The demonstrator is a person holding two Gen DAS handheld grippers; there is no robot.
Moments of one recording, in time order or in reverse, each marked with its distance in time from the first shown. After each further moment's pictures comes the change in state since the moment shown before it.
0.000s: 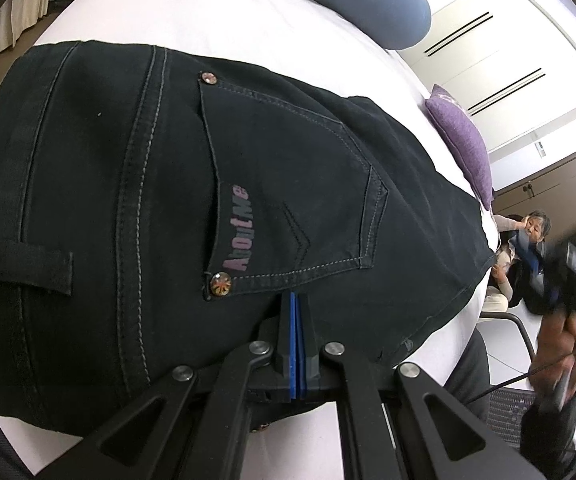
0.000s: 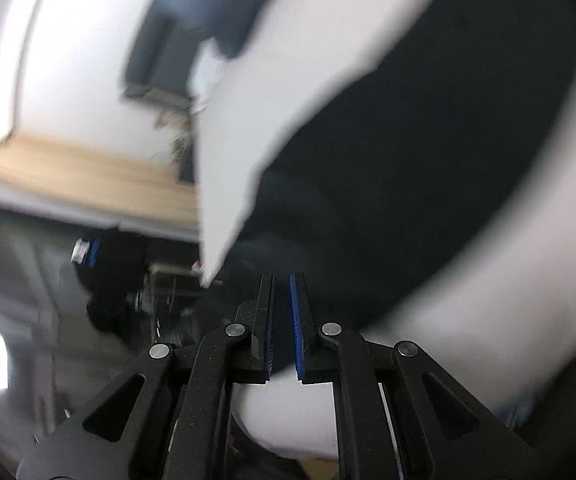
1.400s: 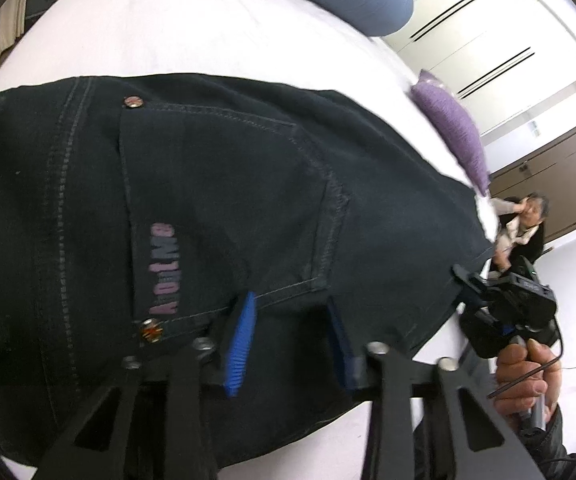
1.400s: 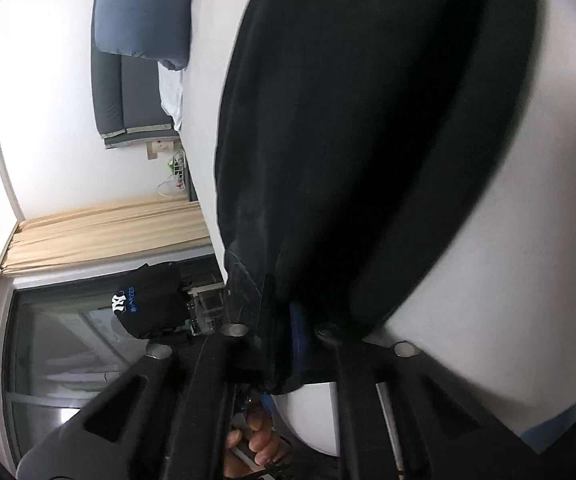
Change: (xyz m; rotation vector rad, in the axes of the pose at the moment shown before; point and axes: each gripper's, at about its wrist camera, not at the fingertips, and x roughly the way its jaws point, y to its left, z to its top) left arm 0.018 -0.030 0.020 0.072 0.034 0.017; right arm 0.018 -0.099 -0.063 0.449 -0.019 0.115
